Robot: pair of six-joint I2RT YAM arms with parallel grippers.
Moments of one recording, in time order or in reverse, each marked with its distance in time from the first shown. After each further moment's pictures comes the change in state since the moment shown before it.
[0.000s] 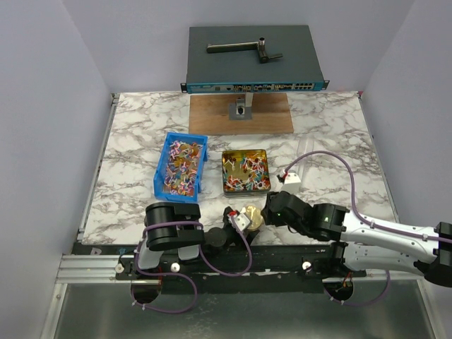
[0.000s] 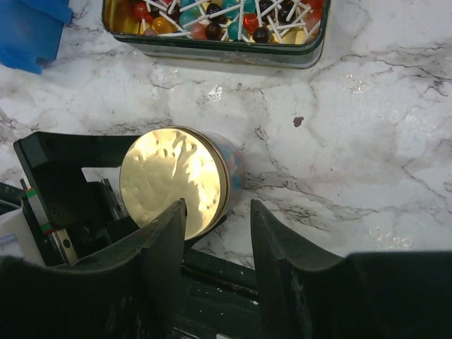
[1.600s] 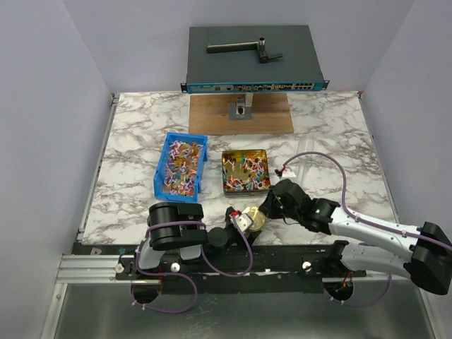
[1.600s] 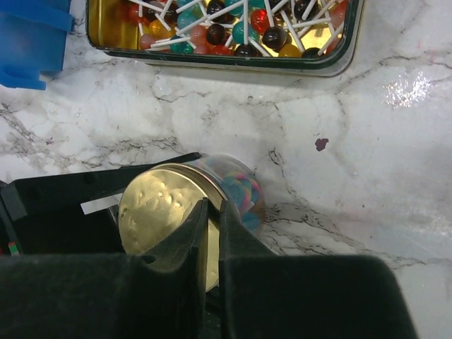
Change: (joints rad) left arm 0.005 0.029 0.019 0.020 0.002 0.005; right arm -0.229 0.095 -0.137 0.311 -0.304 -0.091
